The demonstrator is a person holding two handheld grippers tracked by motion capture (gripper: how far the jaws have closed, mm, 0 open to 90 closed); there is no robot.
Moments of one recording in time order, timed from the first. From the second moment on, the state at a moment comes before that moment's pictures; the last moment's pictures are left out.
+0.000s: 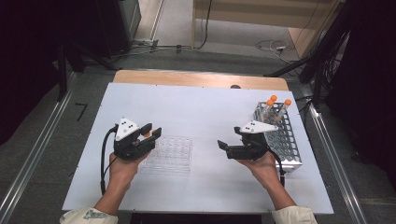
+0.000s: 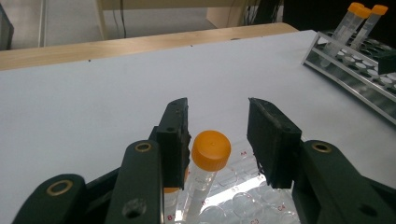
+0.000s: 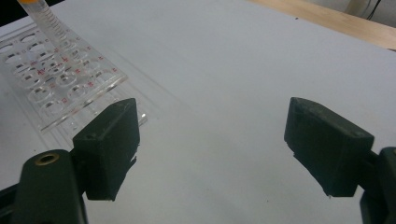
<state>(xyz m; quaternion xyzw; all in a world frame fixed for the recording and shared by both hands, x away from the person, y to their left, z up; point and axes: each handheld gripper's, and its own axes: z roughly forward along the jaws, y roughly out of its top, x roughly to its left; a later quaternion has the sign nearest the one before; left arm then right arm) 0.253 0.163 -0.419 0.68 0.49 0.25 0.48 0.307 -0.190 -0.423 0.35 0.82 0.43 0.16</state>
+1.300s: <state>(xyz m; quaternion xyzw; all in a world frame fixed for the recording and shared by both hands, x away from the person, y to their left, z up) 0.252 0.157 -0.417 0.67 0.49 0.27 0.49 0.334 -0.294 -0.389 0.45 0.73 0.44 0.25</state>
